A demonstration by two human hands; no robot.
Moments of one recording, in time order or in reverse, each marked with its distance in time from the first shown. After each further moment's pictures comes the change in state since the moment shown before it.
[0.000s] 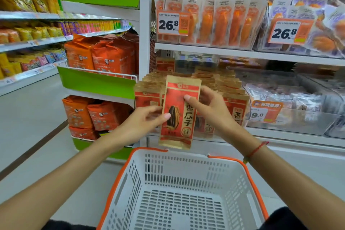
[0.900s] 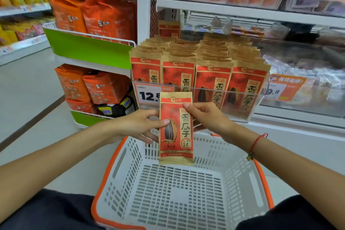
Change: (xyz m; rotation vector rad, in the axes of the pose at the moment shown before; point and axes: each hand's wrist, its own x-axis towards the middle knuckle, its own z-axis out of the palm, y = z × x) left_hand 0.000 -0.058 0.018 0.027 -0.265 -0.466; right_hand -0.015 0.086 0.010 -0.131 -0.280 0.420
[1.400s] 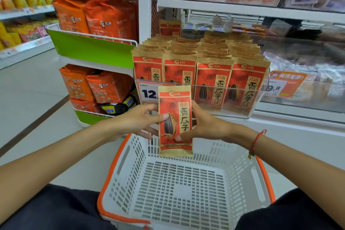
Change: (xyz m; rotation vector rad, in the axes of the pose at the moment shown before) left_hand -0.011 0.001 0.001 -0.030 0.100 0.048; right_hand -0.008 0.004 0.006 -0.168 -0.296 -0.093
